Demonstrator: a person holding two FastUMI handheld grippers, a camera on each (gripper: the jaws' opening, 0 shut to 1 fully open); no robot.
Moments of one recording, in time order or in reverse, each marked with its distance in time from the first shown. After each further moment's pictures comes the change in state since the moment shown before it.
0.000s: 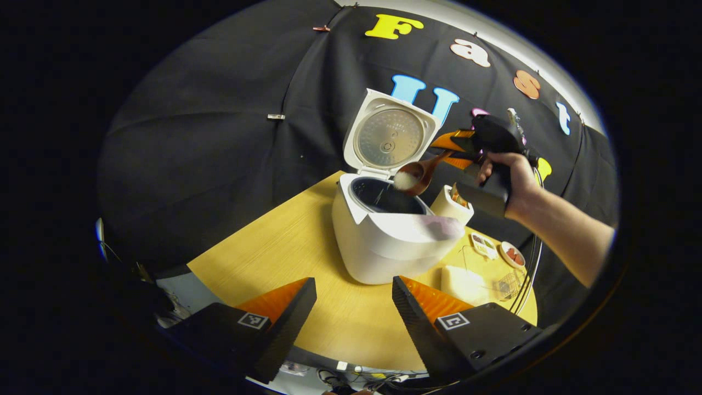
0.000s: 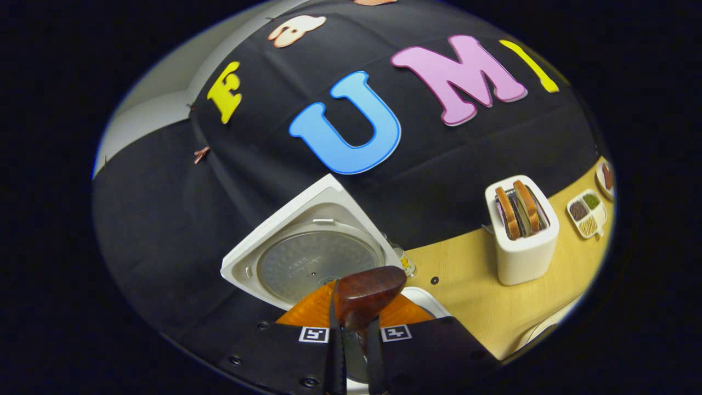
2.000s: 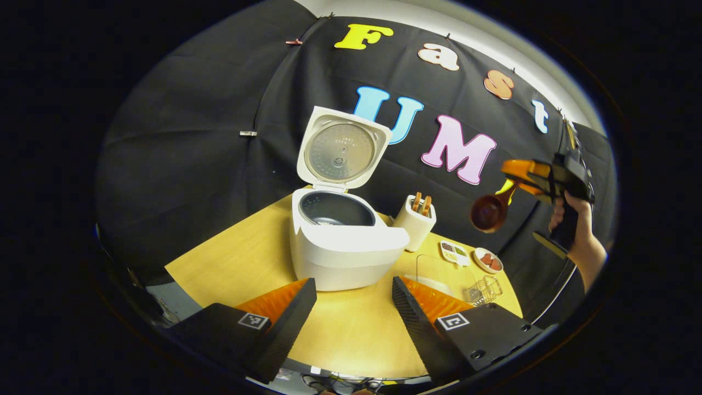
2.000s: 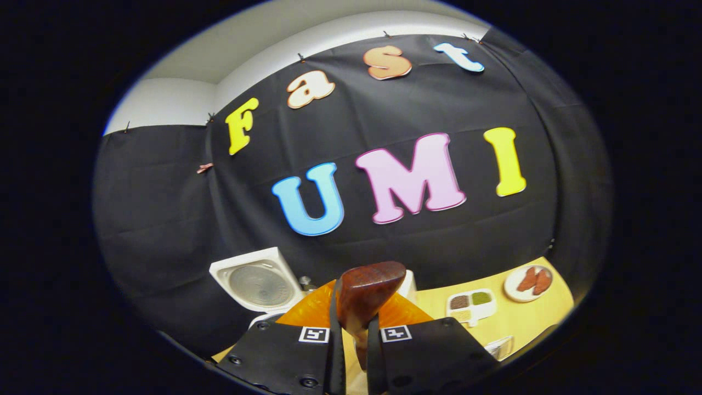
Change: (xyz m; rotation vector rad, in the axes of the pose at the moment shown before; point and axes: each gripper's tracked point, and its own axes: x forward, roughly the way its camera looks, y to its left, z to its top) left arm -0.018 -0.108 0.006 0.038 -0.066 -0.074; right arm -0.267 -0.167 0.176 -0.234 -0.251 -0.207
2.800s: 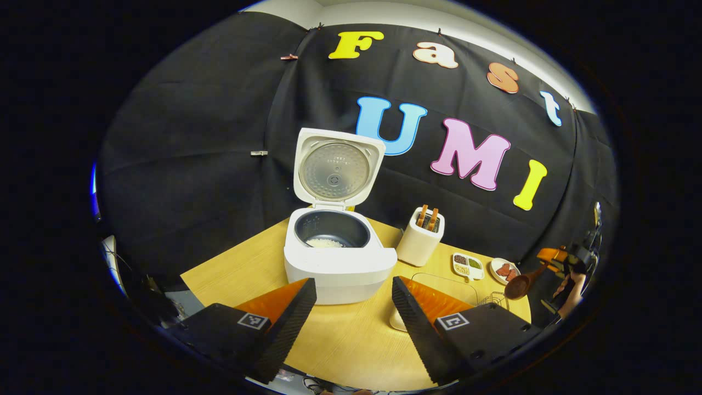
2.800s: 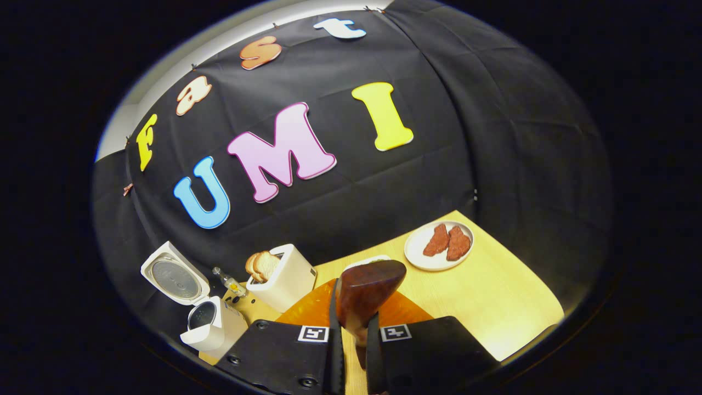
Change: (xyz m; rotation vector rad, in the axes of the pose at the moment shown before) left arm 0.009 -0.059 0.034 0.048 -0.050 0.194; right arm -0.033 -0.249 -0.110 0.215 0.165 -0.319
